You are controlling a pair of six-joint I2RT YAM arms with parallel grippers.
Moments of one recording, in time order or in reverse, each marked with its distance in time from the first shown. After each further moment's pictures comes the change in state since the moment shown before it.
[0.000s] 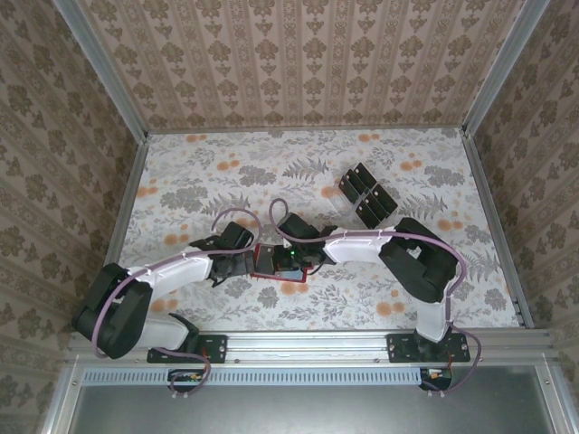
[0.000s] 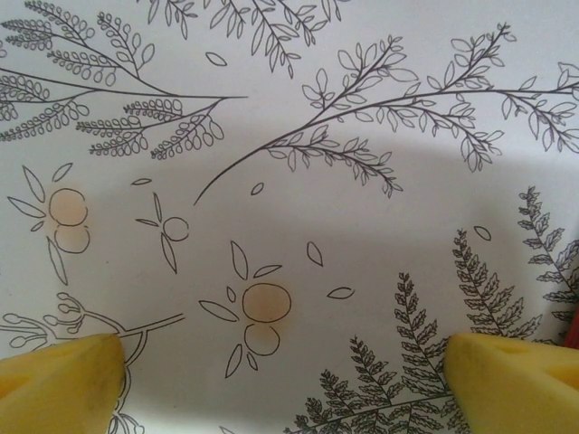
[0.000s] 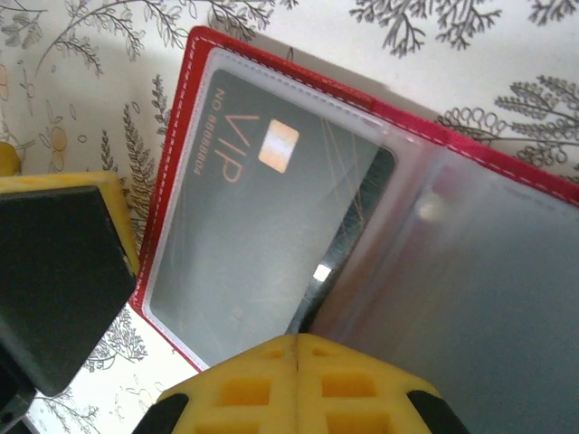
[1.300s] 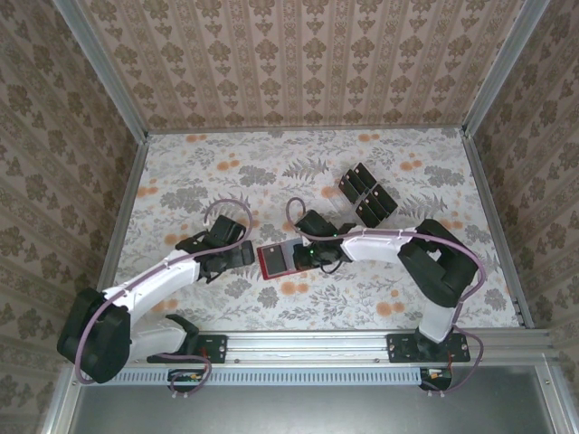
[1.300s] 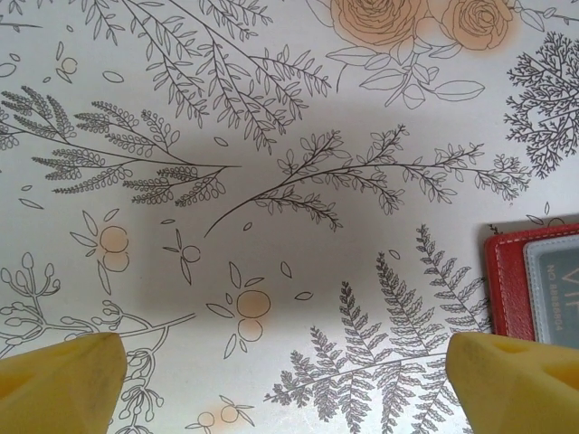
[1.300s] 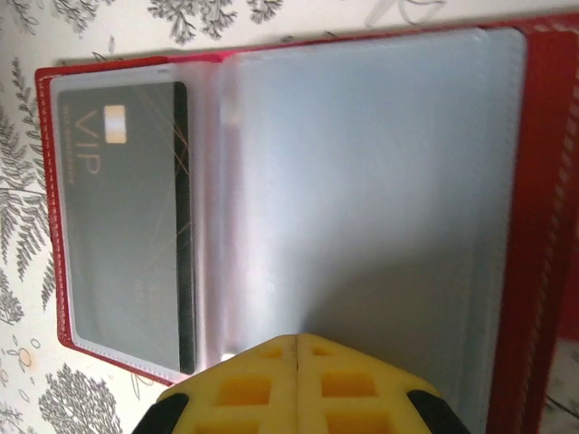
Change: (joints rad) left arm 0.021 -0.153 0.051 -0.078 0.021 0.022; right arm -0.084 -0.135 -0.118 -0.114 0.063 -0.133
